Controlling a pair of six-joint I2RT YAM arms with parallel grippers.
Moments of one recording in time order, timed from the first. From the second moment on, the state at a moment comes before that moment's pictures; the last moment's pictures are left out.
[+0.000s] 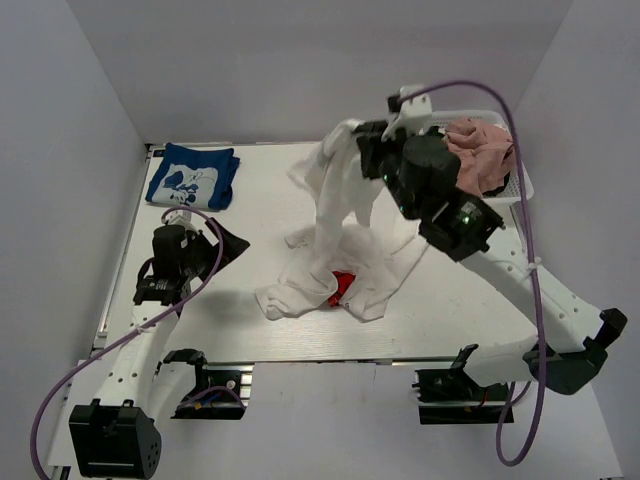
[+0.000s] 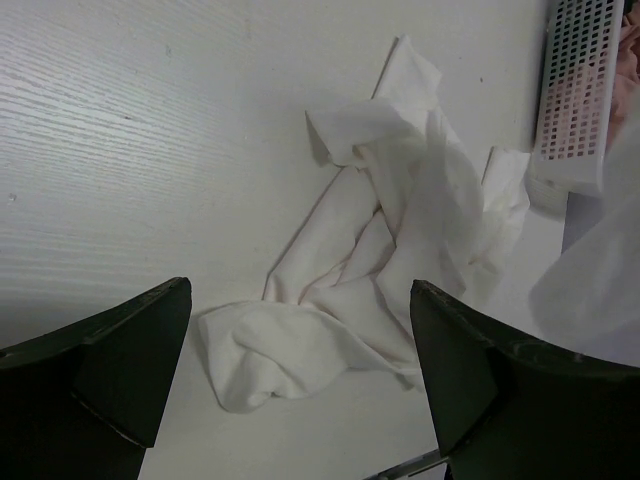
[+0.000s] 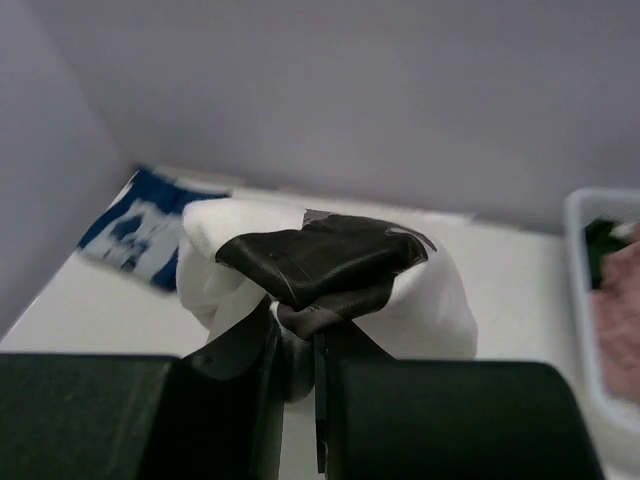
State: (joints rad) left arm -0.04 0.85 0.59 -0.31 0.29 -0.69; right arm 0.89 1.29 1.57 -0.32 0.49 0.15
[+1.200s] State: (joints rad) left arm -0.05 1.06 0.63 -0.38 0.32 -0.65; right arm -0.09 2.19 1.99 -0.43 0.25 0.07
